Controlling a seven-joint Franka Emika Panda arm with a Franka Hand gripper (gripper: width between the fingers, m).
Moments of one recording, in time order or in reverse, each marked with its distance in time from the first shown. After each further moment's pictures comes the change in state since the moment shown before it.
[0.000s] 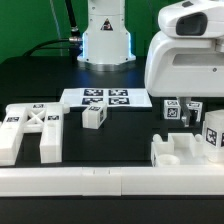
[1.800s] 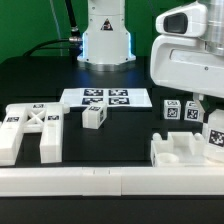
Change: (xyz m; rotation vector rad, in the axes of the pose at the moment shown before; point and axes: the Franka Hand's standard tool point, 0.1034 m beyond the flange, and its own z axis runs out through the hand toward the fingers) arm -0.002 -0.005 0.003 0.067 -0.040 0.765
